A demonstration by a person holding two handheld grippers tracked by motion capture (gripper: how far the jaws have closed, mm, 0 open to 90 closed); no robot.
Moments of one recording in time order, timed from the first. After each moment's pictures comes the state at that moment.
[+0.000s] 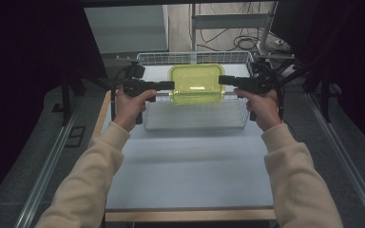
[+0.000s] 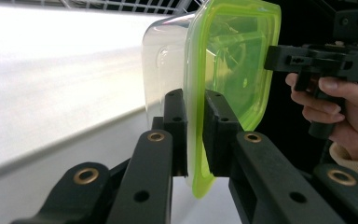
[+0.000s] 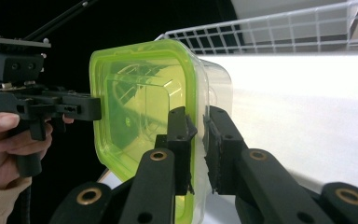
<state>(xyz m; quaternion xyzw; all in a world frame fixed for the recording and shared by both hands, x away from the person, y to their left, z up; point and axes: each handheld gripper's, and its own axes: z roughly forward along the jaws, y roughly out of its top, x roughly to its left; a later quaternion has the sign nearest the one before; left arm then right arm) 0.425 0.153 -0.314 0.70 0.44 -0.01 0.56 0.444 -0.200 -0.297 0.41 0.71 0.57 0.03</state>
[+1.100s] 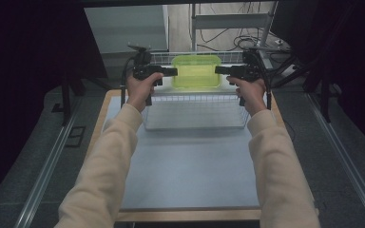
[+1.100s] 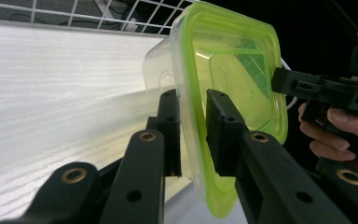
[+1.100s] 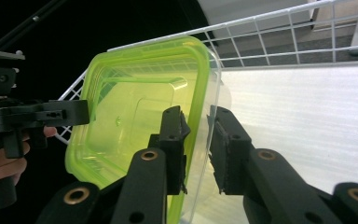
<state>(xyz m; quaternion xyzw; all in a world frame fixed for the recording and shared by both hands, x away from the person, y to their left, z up) 0.498 0.146 -0.329 0.66 0.51 -0.03 0.54 0.512 -0.187 -0.317 0.48 0.69 0.54 0.04</state>
